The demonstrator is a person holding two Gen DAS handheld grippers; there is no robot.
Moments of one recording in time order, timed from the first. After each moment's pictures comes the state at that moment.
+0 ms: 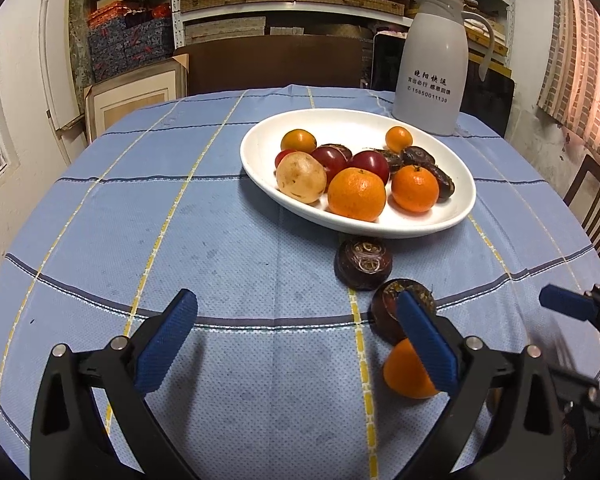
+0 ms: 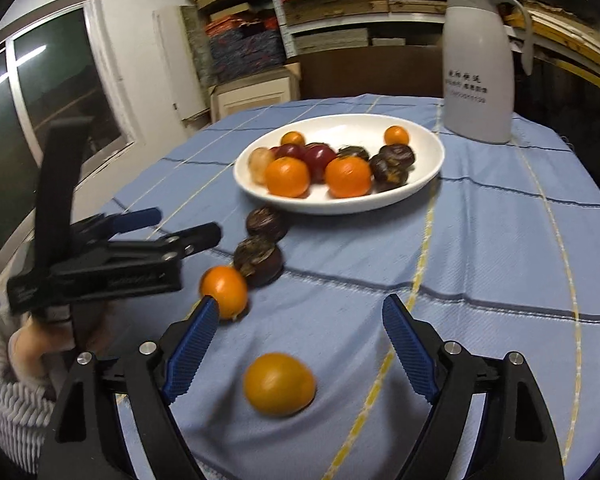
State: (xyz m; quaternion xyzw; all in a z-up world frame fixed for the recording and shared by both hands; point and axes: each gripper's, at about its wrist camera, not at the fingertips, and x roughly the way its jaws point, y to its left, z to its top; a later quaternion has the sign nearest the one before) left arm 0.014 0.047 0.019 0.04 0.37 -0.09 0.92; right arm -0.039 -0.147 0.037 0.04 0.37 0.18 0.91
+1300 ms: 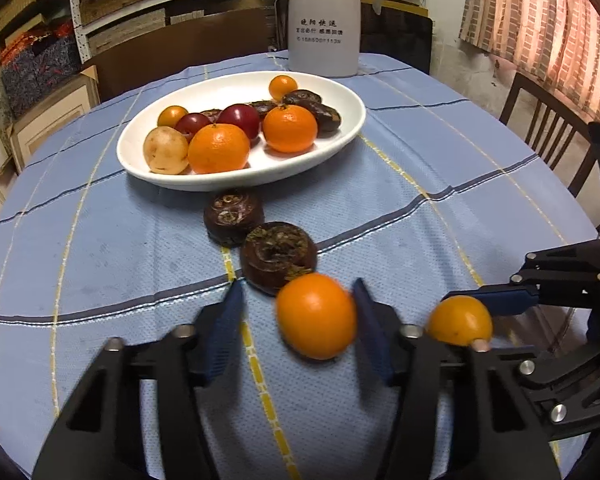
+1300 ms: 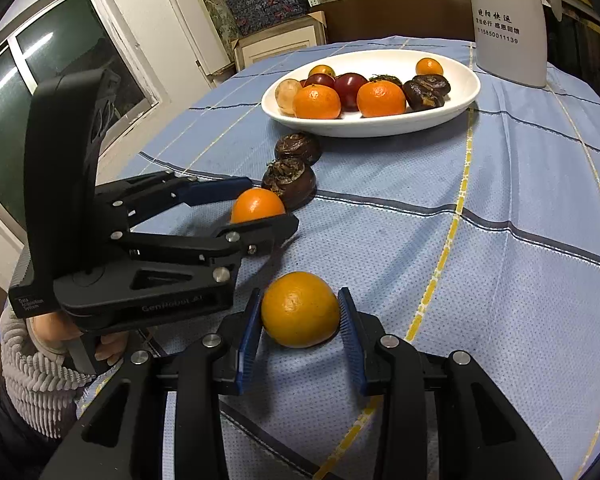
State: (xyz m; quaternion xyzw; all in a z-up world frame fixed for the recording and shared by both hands) left arm -0.007 -0.014 -0.004 0.12 0.41 -0.23 0.88; right arm -0.048 -0.147 0.016 0.06 0.45 0.24 0.86
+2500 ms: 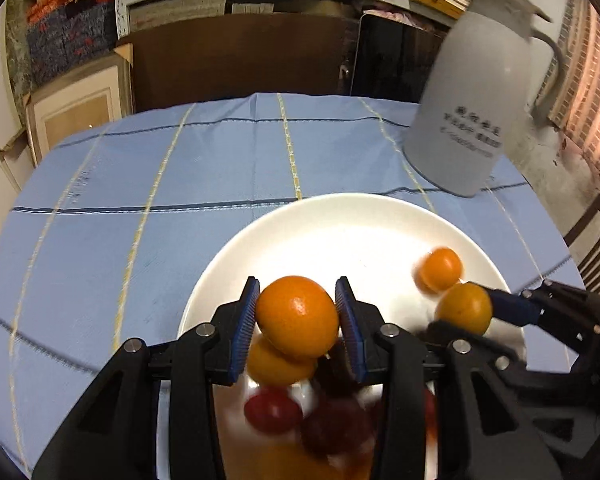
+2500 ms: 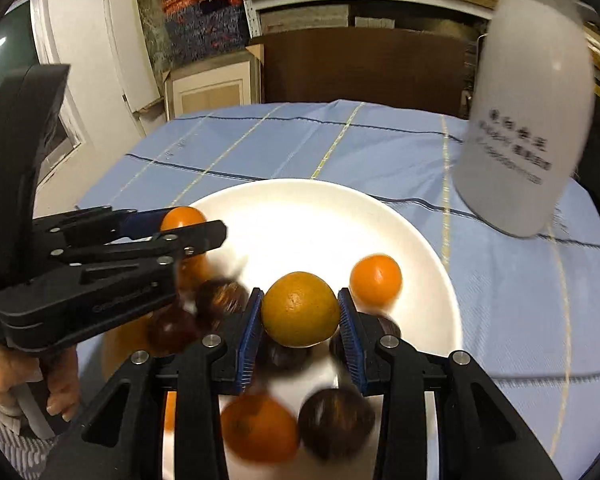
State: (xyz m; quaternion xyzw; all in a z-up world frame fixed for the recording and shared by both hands) left arm 0.252 -0.005 0.041 0.03 0.43 -0.16 0.89; right arm 0.206 -0.141 0.055 0.01 0.42 0.13 0.90
